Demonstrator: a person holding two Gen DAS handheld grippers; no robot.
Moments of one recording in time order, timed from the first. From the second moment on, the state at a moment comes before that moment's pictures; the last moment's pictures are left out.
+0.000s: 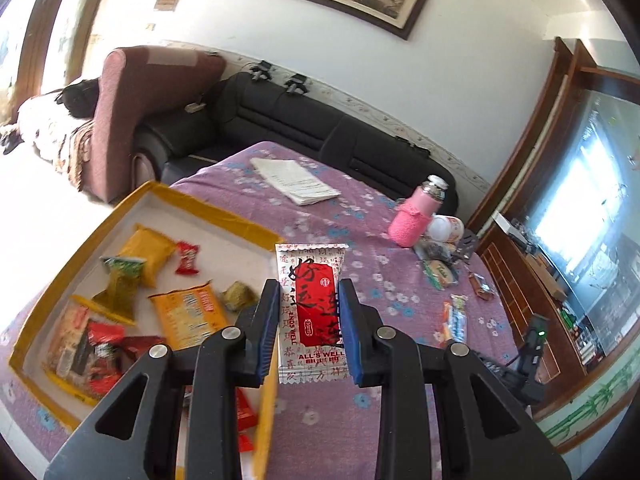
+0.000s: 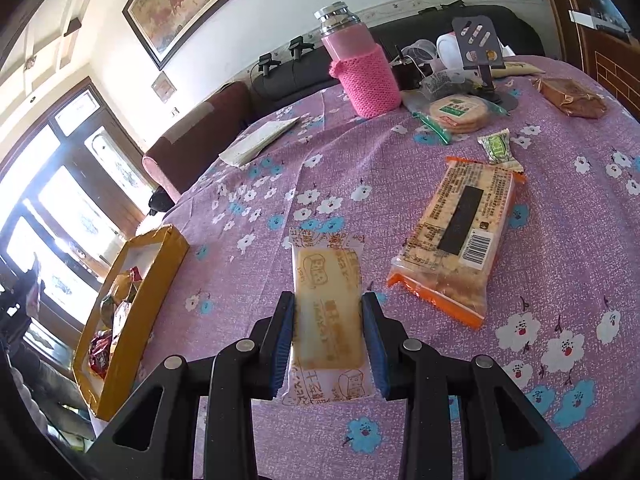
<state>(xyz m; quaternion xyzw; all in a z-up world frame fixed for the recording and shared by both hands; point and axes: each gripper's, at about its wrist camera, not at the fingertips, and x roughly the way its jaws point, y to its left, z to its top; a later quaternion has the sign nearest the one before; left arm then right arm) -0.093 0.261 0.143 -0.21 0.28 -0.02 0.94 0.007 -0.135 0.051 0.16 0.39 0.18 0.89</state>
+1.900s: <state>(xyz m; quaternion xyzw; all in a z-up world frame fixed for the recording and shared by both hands) -0.128 0.289 0.124 -0.23 0.31 0.01 0.92 0.004 0.061 0.116 0.10 0.38 0.30 0.87</state>
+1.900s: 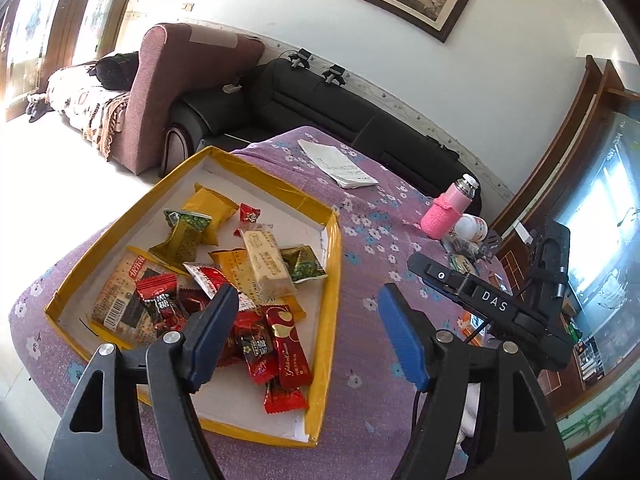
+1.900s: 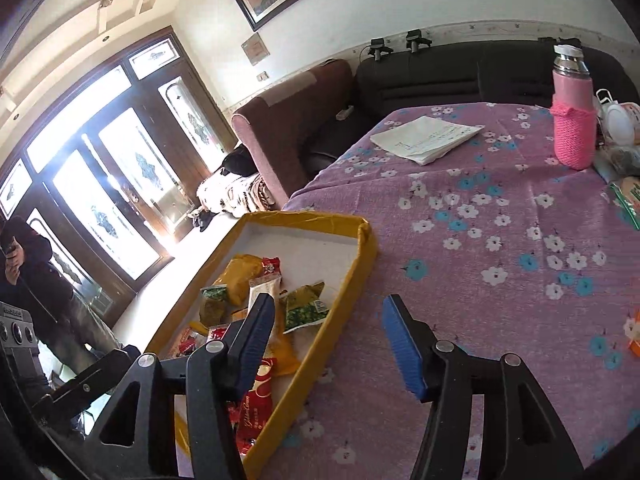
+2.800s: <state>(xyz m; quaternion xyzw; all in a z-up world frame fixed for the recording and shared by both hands) -0.118 0.212 0.124 -0.19 0.33 -0.08 0.92 0.015 -0.179 0.107 0.20 0.35 0.10 0.91</state>
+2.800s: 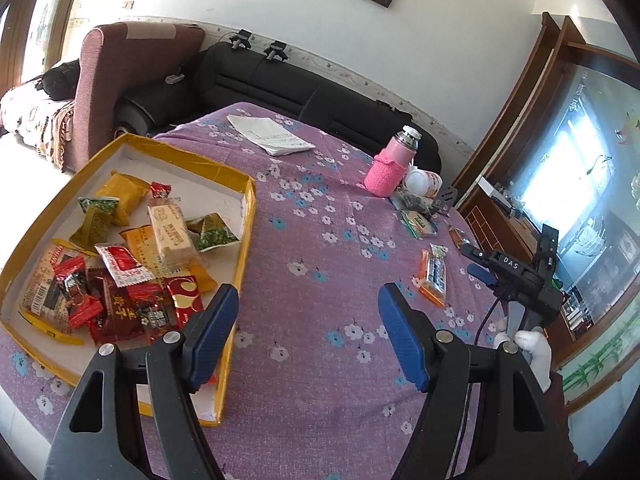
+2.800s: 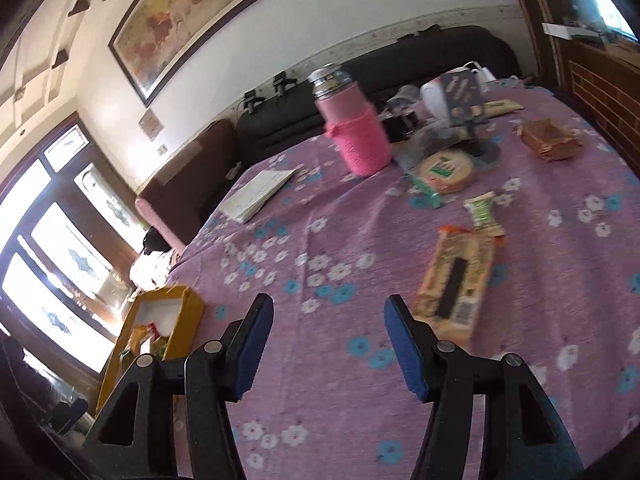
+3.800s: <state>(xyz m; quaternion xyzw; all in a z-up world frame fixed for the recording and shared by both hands) -0.107 0.184 0.105 -0.18 0.37 -0.11 0.90 0.052 -0.150 0.068 0.18 0.43 0.18 0.87</state>
